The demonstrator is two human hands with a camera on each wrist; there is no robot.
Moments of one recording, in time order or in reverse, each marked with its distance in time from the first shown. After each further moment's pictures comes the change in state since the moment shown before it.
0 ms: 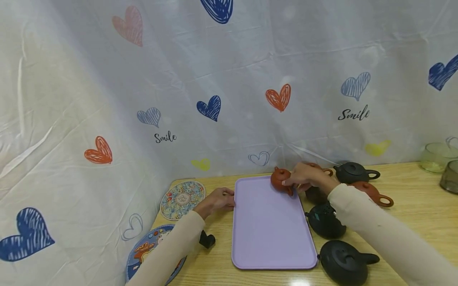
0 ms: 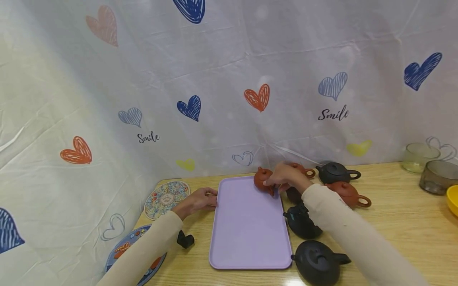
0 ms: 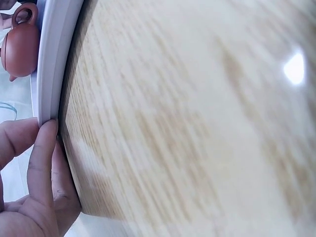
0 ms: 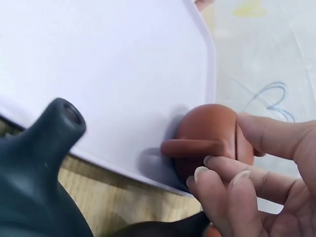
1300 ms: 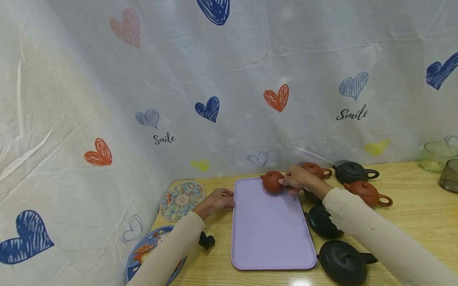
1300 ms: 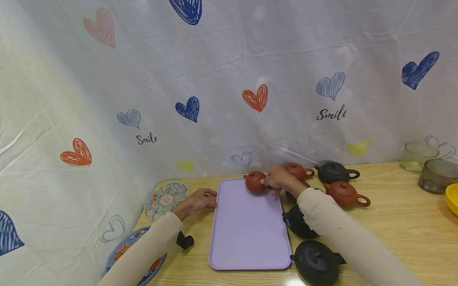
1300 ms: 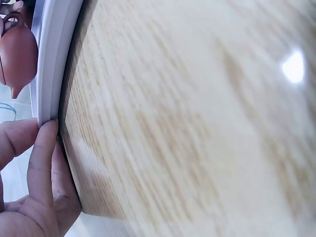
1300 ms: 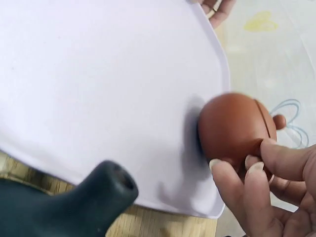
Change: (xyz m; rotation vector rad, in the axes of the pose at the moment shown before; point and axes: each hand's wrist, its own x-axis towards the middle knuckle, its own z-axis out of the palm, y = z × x) left_hand -0.002 0.002 -0.001 0.012 -0.017 -0.012; right_hand 0.003 0.000 0.019 0.131 0.048 -0.104
